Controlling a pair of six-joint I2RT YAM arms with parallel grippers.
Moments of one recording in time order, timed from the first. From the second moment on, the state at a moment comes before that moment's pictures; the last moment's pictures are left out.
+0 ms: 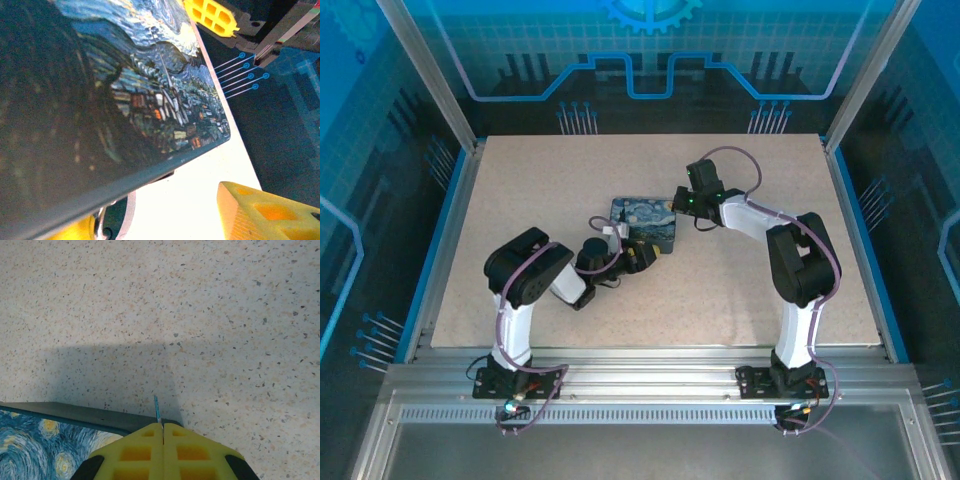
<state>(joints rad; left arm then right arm) -0.54 2.03 0.56 1.21 0.39 -0.90 0.40 1.93 1.31 -0.20 -0.04 0.56</state>
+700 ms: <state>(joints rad) -0.51 2.06 0.52 1.33 0.42 -0.93 0.41 1.93 1.30 -0.19 -0.06 0.56</state>
